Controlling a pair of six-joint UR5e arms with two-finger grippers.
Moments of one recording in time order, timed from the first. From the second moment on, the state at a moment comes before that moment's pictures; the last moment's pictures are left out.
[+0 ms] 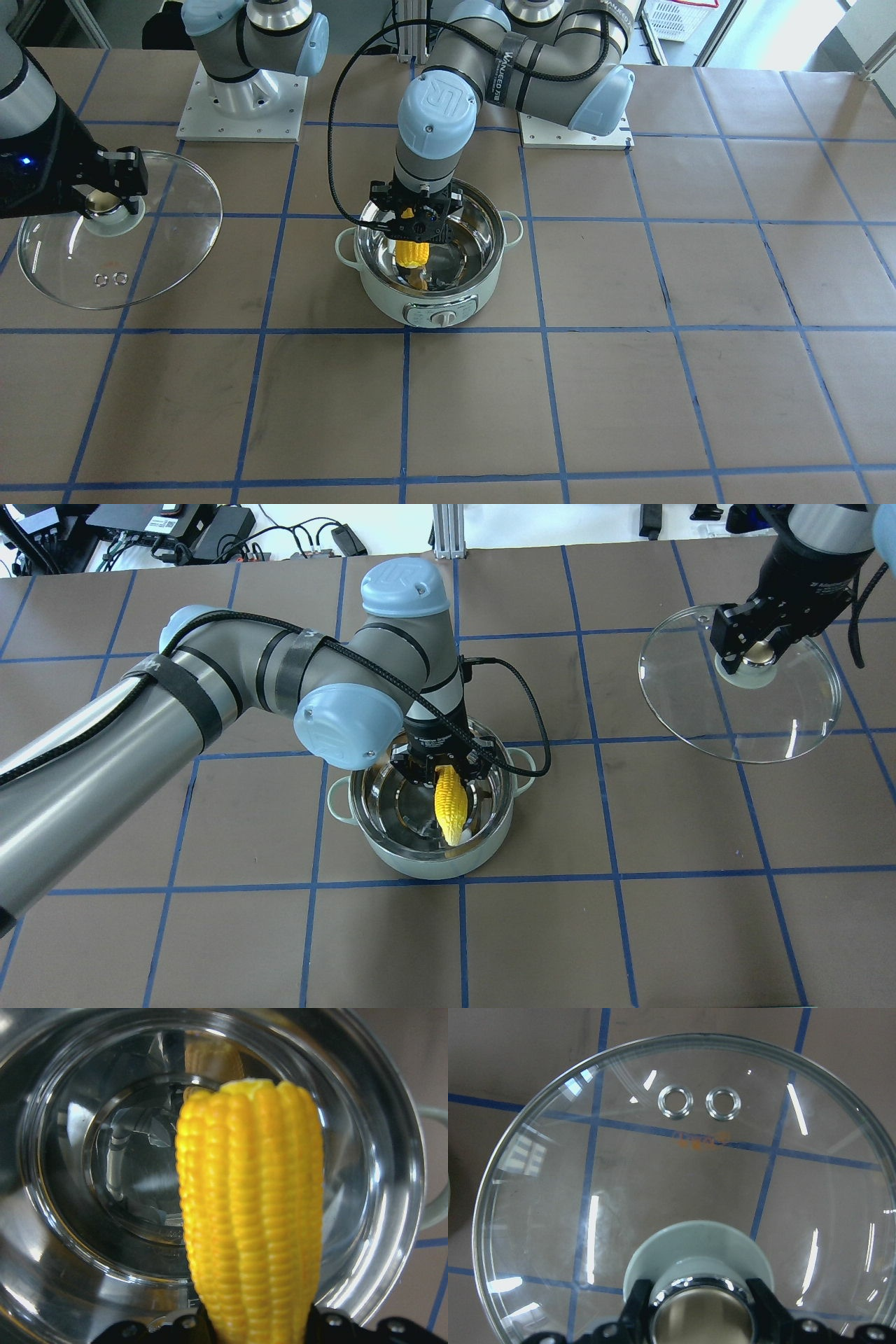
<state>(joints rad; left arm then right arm) -1.96 -1.85 -1.68 -1.39 1.39 -0.34 1.37 -1.52 1.56 -1.55 -1.64 -0.37</state>
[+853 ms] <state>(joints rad) -1.95 -1.84 -1.67 -1.40 1.39 -0.32 1.37 -1.52 1.56 -1.55 -1.61 -0.37</state>
